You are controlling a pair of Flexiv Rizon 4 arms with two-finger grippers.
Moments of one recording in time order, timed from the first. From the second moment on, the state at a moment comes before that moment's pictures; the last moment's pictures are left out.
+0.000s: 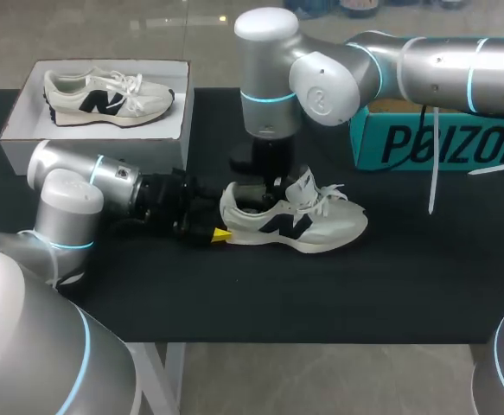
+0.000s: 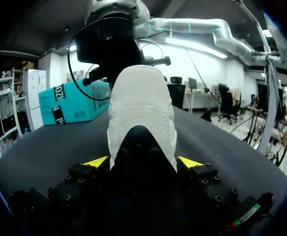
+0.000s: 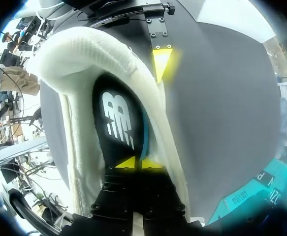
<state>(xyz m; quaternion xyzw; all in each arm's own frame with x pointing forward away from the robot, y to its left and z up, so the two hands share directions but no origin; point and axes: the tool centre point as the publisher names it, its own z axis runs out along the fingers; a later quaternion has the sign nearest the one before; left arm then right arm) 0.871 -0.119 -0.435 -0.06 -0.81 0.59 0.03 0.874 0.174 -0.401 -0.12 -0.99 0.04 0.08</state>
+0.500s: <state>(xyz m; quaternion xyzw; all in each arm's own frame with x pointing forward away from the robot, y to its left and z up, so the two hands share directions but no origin) 0.872 -0.120 -0.434 -0.06 -0.81 0.59 0.03 0.882 0.167 -0.366 -0.13 -0.99 0.04 0.06</state>
